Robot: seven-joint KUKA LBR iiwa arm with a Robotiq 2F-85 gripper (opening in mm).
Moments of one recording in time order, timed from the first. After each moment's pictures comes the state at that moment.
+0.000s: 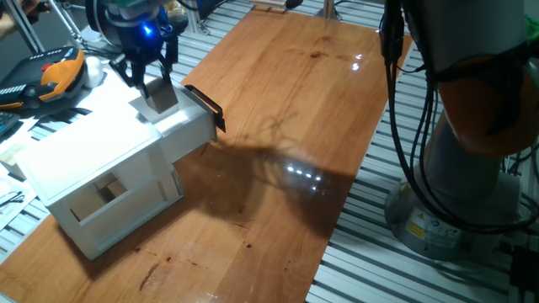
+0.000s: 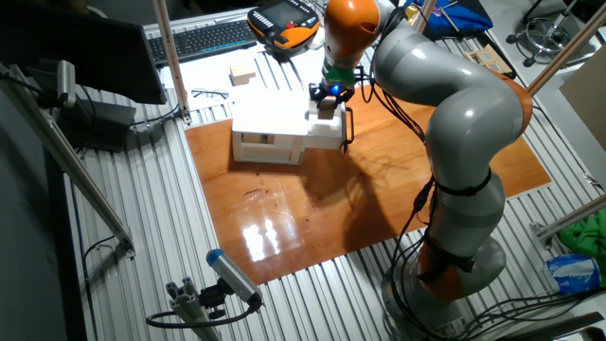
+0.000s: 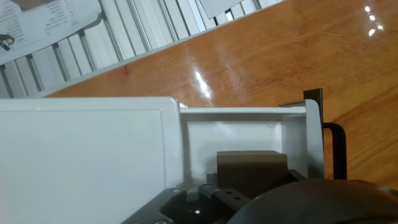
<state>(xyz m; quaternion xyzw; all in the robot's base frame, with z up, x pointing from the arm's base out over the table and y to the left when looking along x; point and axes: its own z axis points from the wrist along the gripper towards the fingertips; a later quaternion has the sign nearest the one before) 0.603 0.108 0.235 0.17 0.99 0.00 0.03</state>
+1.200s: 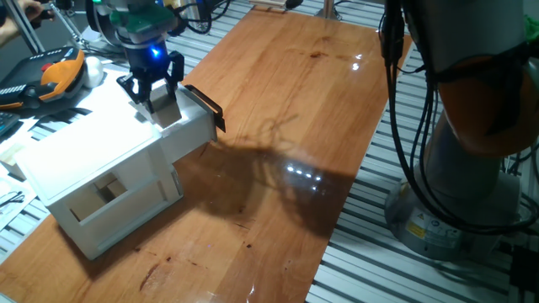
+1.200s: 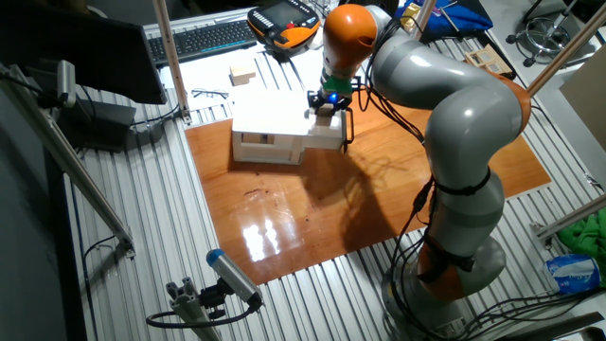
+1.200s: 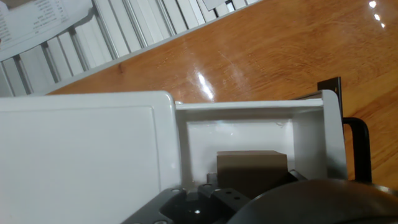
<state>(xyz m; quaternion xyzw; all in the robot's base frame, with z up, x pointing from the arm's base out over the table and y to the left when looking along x) 0.600 0.111 0.201 0.18 0.98 0.01 0.03</state>
